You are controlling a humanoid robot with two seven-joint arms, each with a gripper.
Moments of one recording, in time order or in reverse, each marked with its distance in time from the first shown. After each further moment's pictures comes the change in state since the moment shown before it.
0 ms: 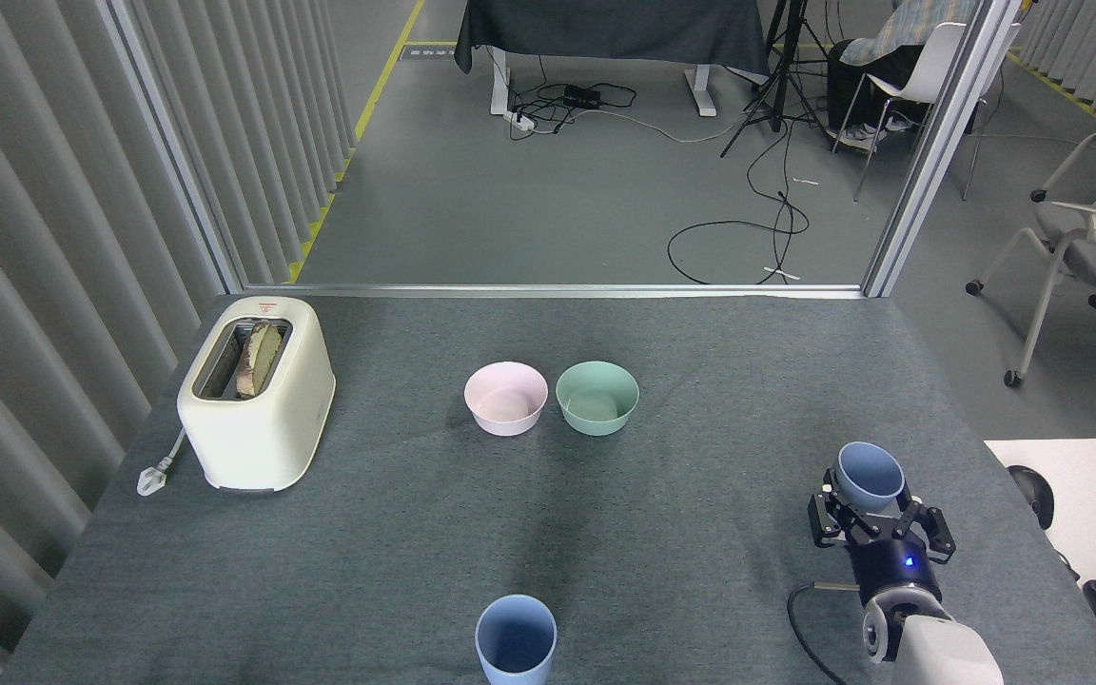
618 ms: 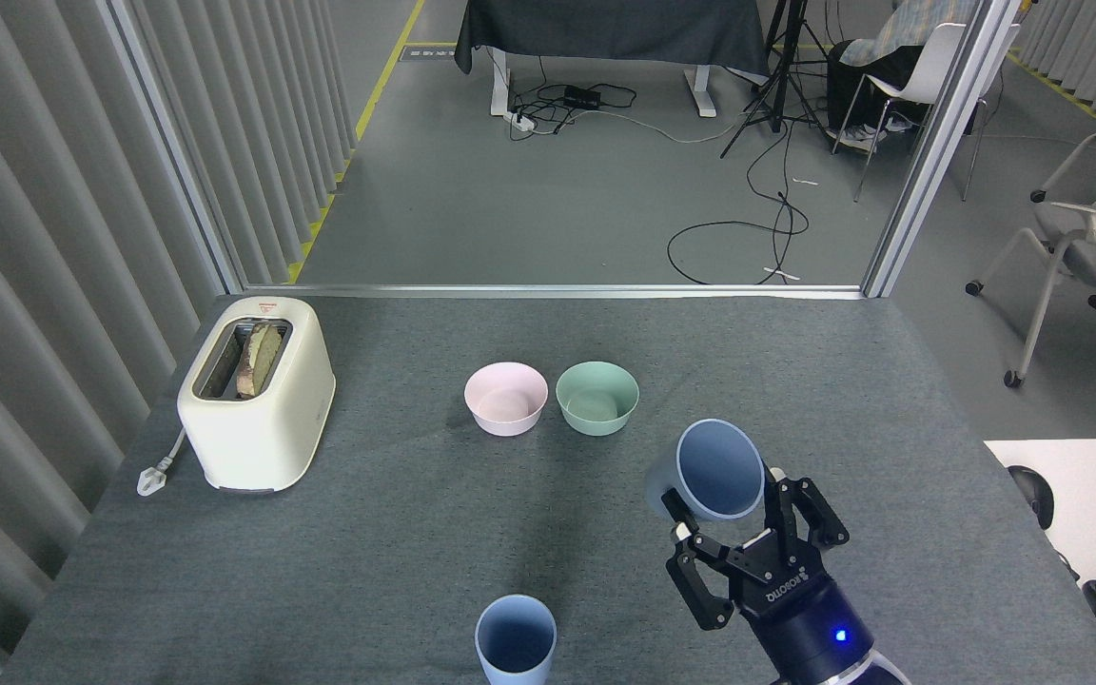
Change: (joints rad) left arm 0.017 -0.022 -0.003 -0.031 -0.005 -0.002 0.000; right arm 0.532 0.101 0.219 -1.206 -0.006 -0.351 0.093
